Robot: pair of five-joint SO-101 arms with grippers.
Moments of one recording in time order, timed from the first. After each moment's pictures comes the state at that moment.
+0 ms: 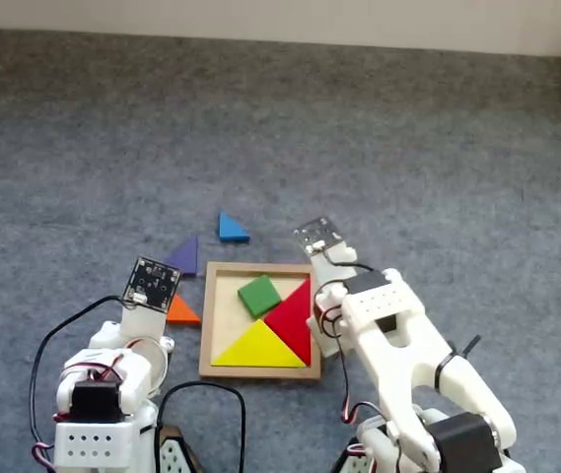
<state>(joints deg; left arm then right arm) -5.9 -102.8 96.0 76.5 -10.9 -25.7 -18.5 58.3 52.9 13.0</state>
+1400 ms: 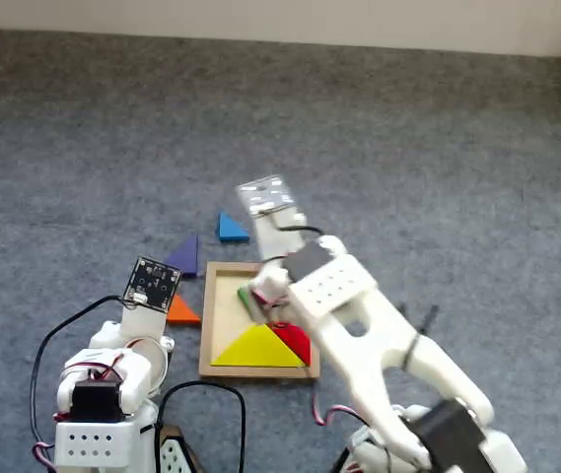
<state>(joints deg) -5.9 -102.8 96.0 76.5 -10.9 -44.1 -12.5 33.5 63.6 -10.9</state>
